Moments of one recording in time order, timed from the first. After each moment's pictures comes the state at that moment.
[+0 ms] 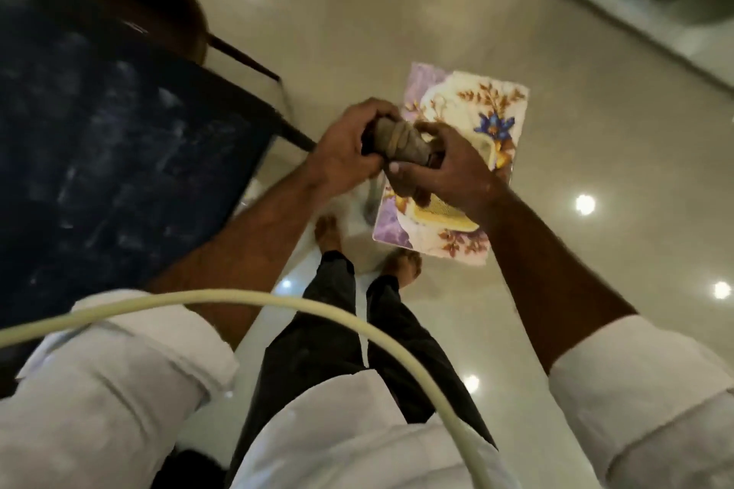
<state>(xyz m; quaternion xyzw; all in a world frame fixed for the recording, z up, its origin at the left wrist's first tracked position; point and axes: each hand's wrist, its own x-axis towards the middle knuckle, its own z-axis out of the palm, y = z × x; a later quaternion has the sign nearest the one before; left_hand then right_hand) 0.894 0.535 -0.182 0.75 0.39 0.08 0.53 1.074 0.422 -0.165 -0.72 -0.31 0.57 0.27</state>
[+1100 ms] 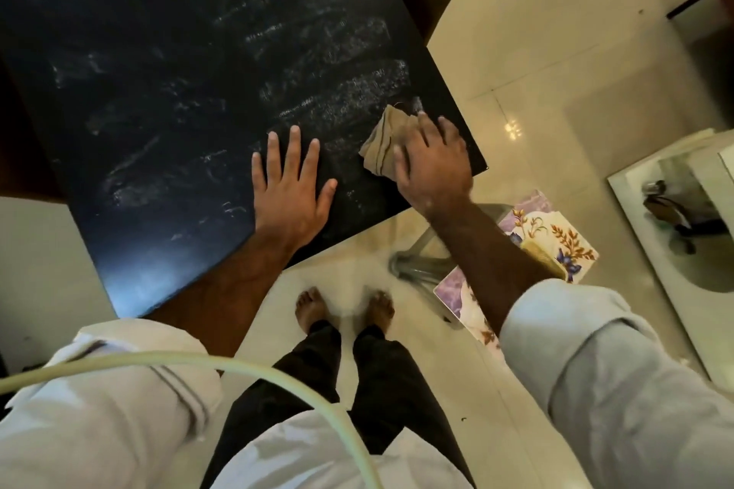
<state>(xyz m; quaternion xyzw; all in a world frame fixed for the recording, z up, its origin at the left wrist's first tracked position) 0.518 0.468 -0.155 0.65 0.75 0.00 0.12 0.744 0.561 -0.110 -0.60 -0.79 0.09 -0.01</state>
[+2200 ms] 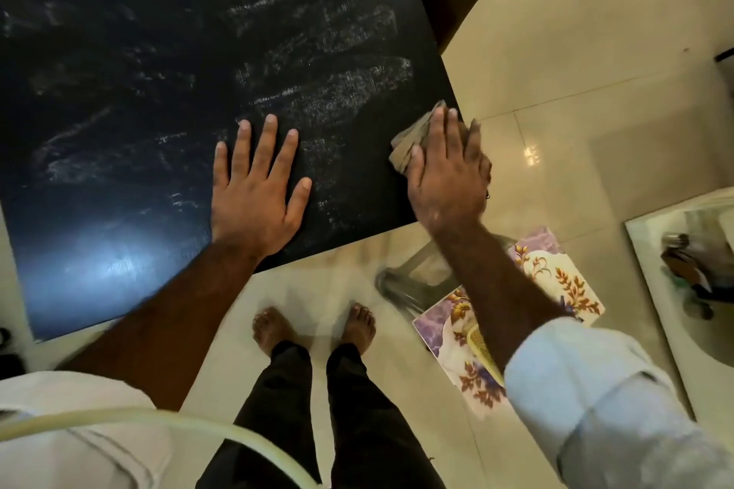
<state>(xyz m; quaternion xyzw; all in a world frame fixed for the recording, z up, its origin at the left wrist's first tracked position) 0.538 0.479 -0.183 0.61 0.79 0.01 0.08 0.792 0.606 -0.170 -0.64 -0.76 0.11 0.00</state>
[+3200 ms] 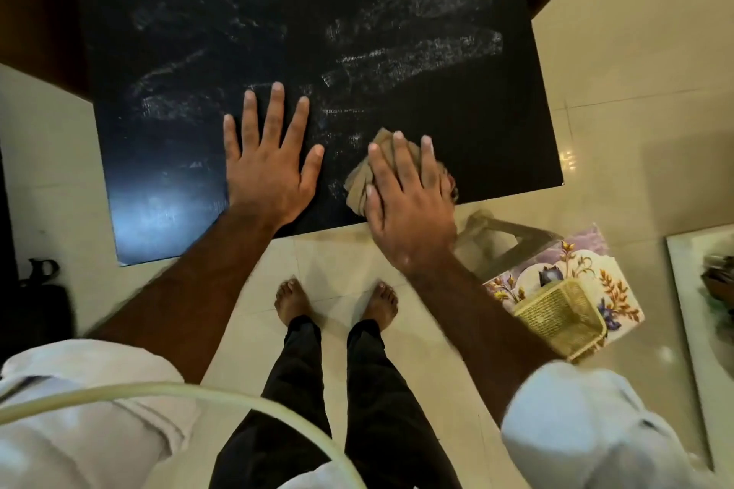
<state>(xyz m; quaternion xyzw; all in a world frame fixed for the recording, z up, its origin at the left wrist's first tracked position) 0.477 0.418 -0.187 0.54 0.84 0.02 0.10 0.701 0.470 -0.166 -0.48 -0.87 0.10 -0.03</state>
